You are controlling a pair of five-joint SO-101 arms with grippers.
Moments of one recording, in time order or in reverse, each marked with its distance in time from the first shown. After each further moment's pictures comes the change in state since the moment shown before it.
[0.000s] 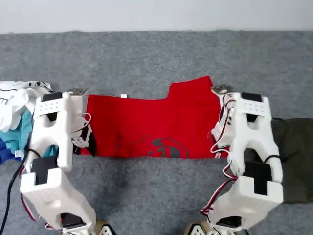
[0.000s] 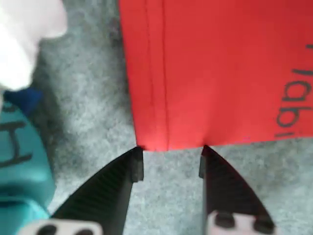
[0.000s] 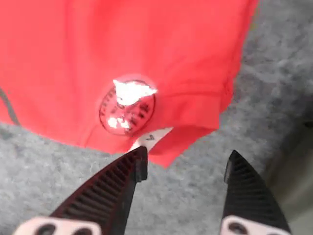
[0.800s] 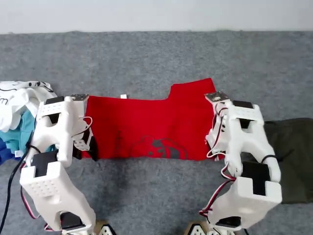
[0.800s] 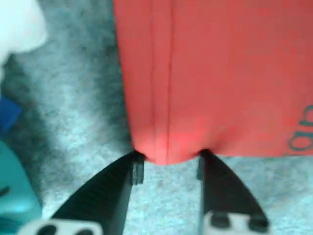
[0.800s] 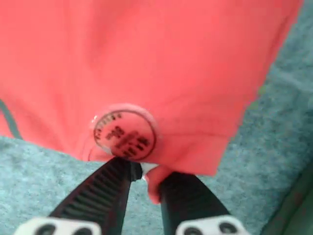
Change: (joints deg) left arm 0.2 6.9 -0.2 -4.1 0.0; right arm -1.1 -0.2 6.5 -6.0 -1.3
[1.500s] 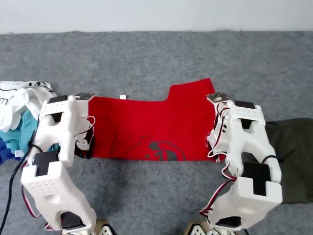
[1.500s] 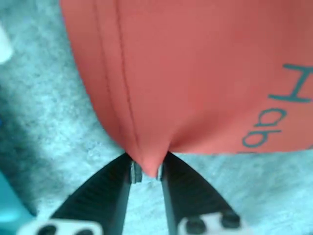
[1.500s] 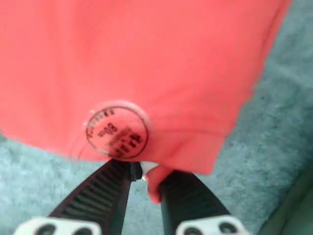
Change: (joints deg) left arm 0.4 0.0 -0.6 2.3 -3.3; right arm 0.2 -0.3 0.4 1.7 2.0
